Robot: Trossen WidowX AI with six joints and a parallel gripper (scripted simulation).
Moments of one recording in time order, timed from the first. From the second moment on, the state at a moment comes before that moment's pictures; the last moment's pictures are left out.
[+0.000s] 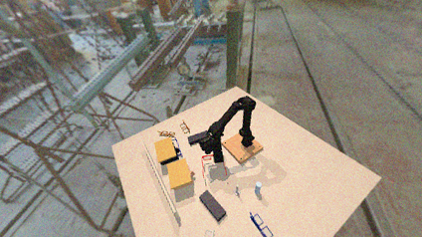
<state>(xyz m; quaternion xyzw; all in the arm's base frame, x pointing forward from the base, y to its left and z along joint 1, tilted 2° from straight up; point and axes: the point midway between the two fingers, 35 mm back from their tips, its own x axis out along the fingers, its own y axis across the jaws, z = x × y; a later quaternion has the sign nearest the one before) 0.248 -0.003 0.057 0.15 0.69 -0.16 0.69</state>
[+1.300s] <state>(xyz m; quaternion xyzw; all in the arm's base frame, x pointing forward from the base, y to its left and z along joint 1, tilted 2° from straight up) 0.243 -0.004 0.031 0.15 0.69 -0.16 0.69</state>
